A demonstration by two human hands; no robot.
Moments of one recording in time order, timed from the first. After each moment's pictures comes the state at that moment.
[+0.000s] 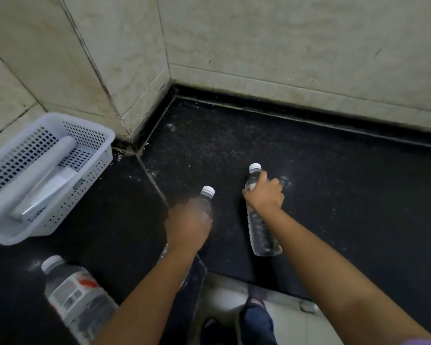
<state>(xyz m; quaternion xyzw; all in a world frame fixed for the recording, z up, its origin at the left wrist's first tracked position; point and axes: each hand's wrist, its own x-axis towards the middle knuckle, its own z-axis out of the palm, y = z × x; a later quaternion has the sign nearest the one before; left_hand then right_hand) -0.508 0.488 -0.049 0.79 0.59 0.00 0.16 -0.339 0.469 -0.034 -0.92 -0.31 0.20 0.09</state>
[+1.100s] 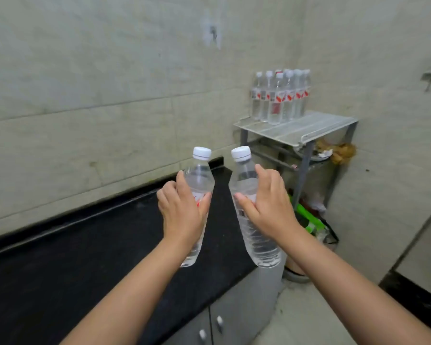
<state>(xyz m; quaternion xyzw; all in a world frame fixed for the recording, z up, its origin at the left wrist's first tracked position) -0.079 -0.019 0.145 0.92 0.08 0.34 0.15 -0.065 -0.176 0.166 -0.91 -0.19 -0.23 0.28</state>
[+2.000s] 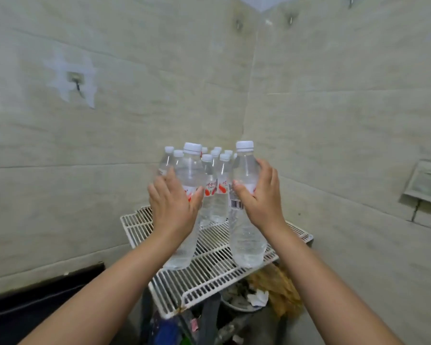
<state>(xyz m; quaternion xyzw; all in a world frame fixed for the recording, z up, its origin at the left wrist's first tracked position) 0.436 -0.309 0.253 0.87 0.08 0.42 0.26 0.466 -0.459 0.280 -0.82 -0.22 -0.37 0.38</state>
